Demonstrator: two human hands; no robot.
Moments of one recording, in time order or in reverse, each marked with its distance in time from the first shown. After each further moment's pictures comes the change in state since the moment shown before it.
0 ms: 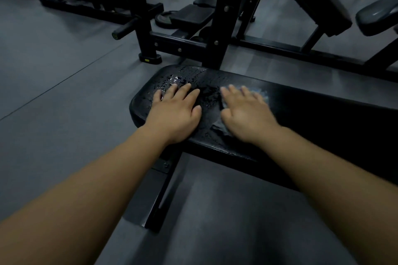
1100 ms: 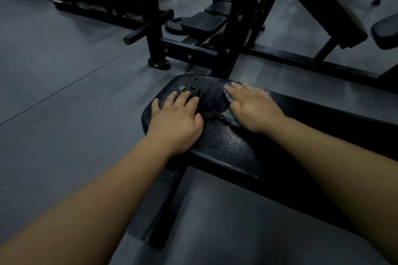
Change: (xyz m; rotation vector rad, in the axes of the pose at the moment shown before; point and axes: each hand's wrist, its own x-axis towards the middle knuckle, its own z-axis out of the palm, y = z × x) left_hand 0.004 -0.023 -0.003 -0.037 0.059 -0.094; right_hand 0.067 0.006 -0.002 -0.019 0.040 -0.081
